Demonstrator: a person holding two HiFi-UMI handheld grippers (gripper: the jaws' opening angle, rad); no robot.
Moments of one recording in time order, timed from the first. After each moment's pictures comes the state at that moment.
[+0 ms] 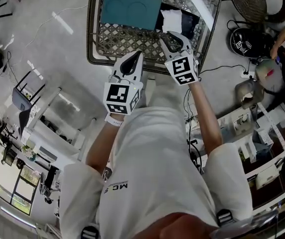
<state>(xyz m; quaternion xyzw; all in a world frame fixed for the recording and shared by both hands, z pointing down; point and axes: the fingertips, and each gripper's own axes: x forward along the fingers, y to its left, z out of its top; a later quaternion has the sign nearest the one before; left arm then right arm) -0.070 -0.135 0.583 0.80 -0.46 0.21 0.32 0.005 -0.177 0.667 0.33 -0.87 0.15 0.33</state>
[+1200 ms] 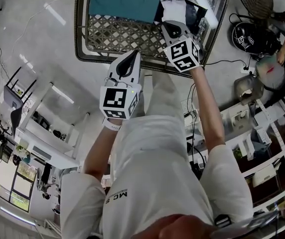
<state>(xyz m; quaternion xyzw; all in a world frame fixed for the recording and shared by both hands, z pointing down) -0.073 -0.115 0.639 0.79 -0.47 0.21 0.34 0.006 -0.188 0.756 0.28 -0.86 0.14 0.40</state>
